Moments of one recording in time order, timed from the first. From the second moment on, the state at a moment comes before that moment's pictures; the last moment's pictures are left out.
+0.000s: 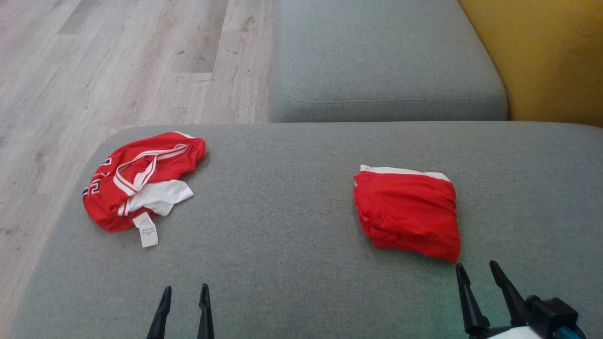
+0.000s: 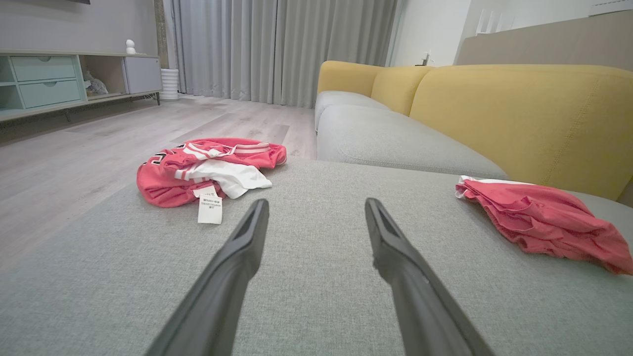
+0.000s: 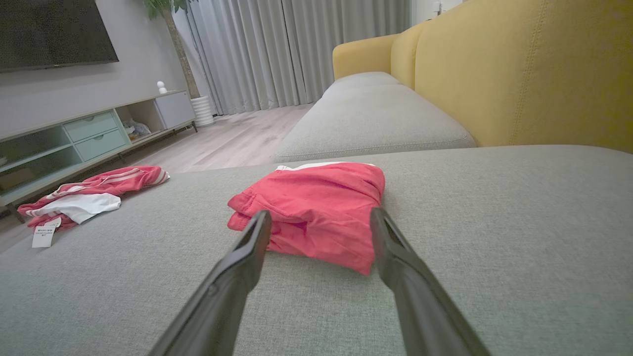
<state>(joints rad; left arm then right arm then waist) 0.22 0.05 -0.20 0.20 -0.21 0.05 -0.26 0.18 -0.13 0.12 0.28 0.25 0.12 -0.25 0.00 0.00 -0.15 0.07</state>
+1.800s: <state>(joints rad) -0.18 0.05 -0.35 0.14 -0.16 0.06 -0.26 -0.53 -0.61 0.22 0.70 0.57 0.12 0.01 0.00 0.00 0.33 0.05</state>
